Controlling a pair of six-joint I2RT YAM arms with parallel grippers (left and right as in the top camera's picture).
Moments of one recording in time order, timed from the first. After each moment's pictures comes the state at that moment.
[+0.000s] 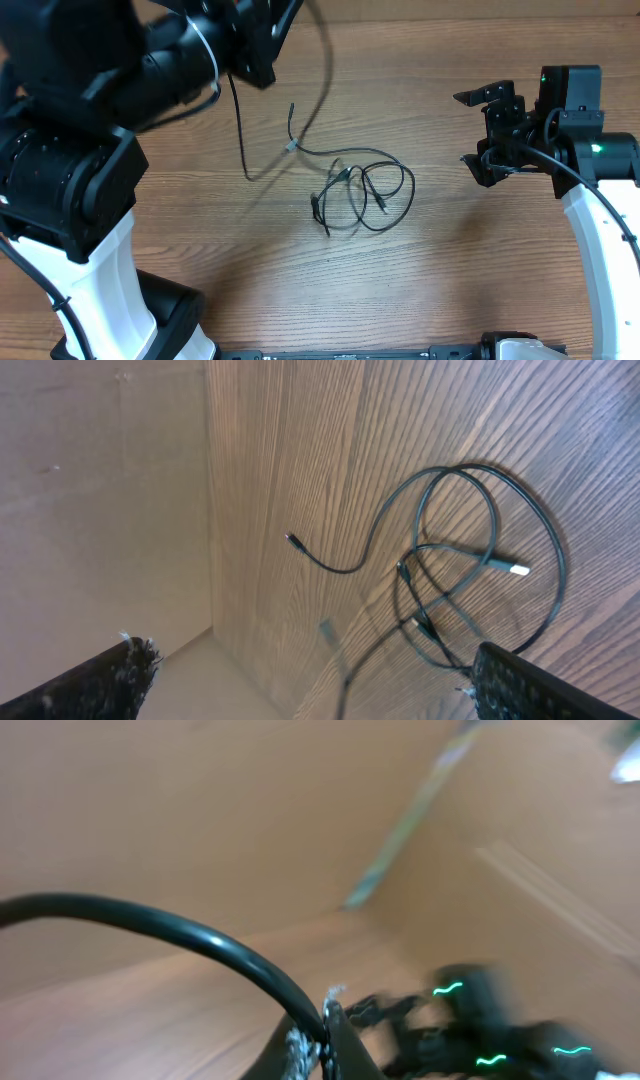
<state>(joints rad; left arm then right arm) -0.36 1.81 2.92 -1.35 0.37 -0.33 -0.01 1.37 1.36 -0.94 -0.40 1.30</state>
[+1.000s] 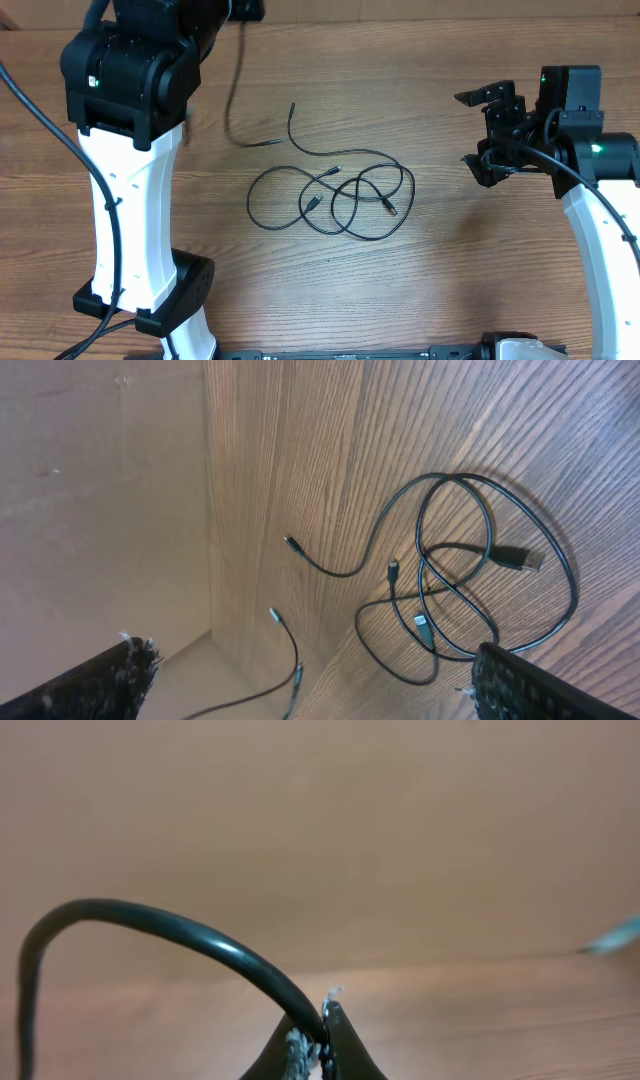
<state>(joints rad) -0.32 1.94 2.81 -1.19 -0.06 -0.23 -0.01 1.37 1.36 -0.94 -0.39 1.30</state>
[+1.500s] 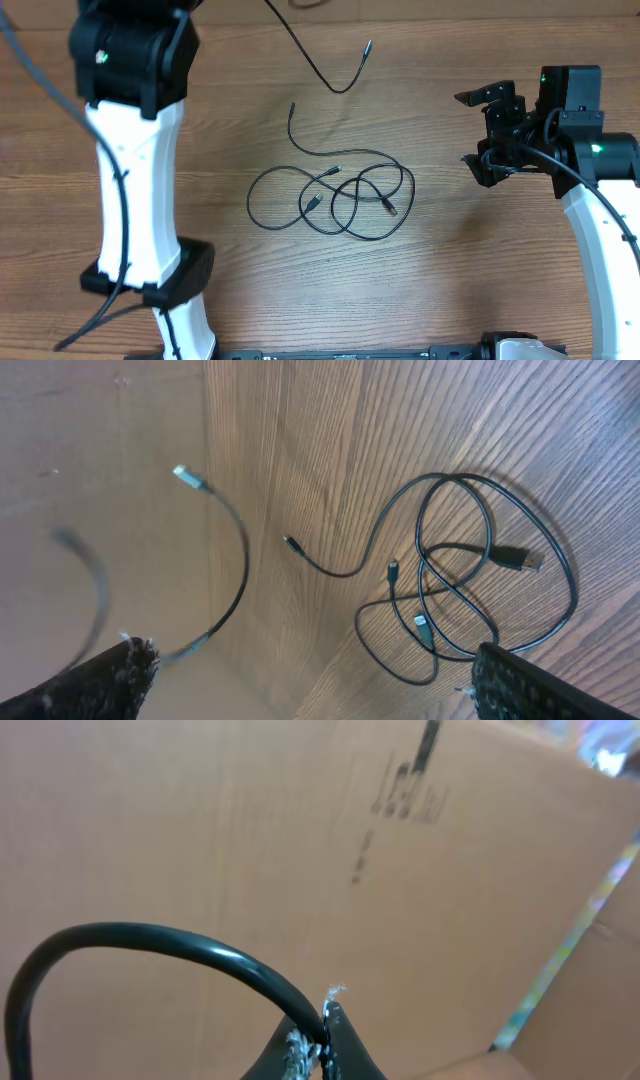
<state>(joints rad) -0.26 2.02 2.81 -0.77 0.17 -0.26 -0.01 1.37 1.36 -0.94 -0.39 1.30</state>
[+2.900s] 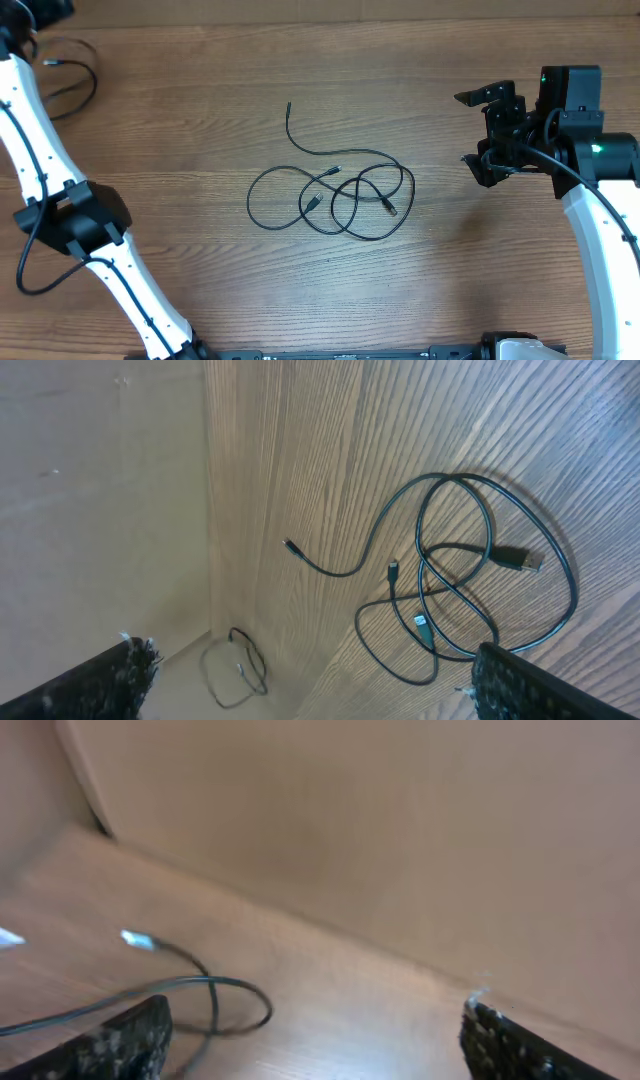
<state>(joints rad) 0.46 2.49 2.81 -0.93 0.28 -0.14 -0.01 1.37 1.36 -0.94 -0.39 1.30</state>
